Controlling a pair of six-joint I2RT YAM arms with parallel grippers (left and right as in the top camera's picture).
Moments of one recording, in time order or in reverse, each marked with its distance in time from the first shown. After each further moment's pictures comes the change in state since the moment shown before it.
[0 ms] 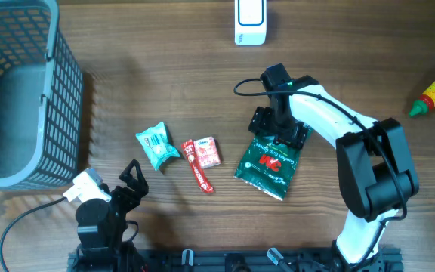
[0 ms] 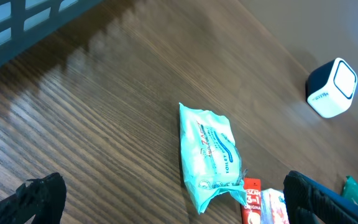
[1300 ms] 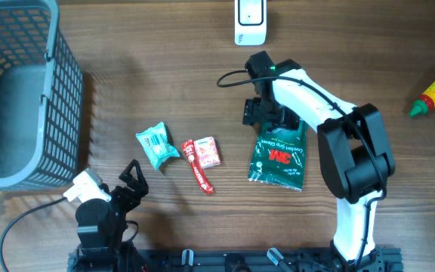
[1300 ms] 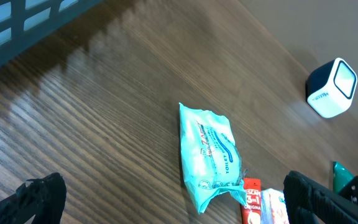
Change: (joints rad) left arm 0.000 0.000 0.000 0.000 0.000 0.000; right arm 0.048 0.165 0.241 -0.101 0.150 -0.189
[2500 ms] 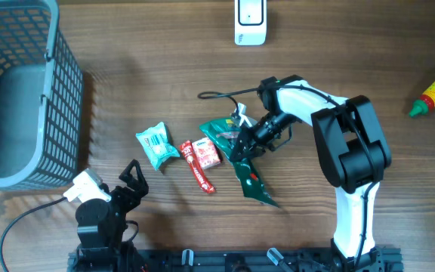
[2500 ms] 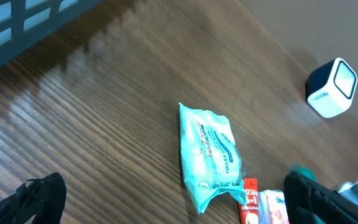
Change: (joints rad) left arm 0.000 0.000 0.000 0.000 0.000 0.000; right arm -0.060 0.061 -0.142 -0.122 -1.076 -0.817
